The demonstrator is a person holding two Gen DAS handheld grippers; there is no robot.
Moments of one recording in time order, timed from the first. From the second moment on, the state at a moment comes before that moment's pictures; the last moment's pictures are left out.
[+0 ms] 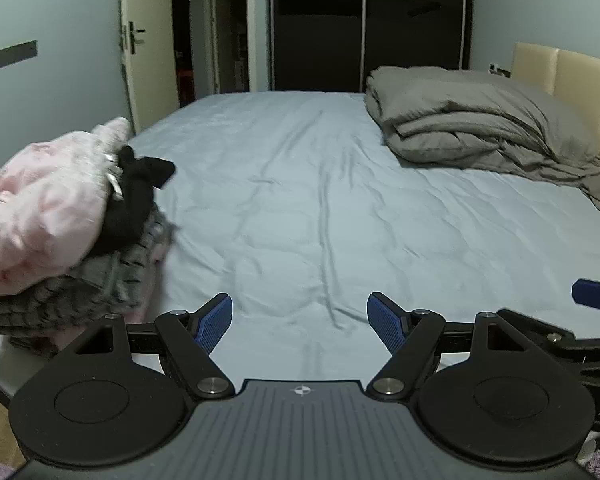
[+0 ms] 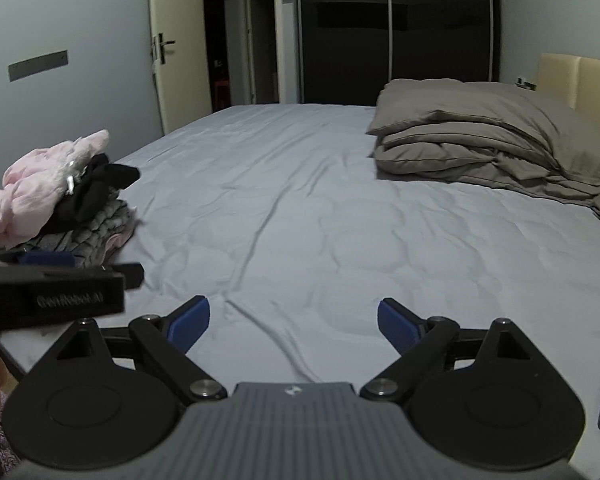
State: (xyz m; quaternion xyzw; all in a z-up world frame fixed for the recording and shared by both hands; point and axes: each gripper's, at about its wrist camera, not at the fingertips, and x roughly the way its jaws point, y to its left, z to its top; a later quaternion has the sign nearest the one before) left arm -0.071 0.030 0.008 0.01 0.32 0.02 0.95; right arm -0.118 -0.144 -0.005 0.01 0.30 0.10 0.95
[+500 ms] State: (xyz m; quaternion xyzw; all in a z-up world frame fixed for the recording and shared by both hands) left arm -0.053 -0.003 -0.008 0.01 0.34 0.00 0.94; right arm -0.115 -0.179 -0.023 0.03 0.30 0.06 0.95
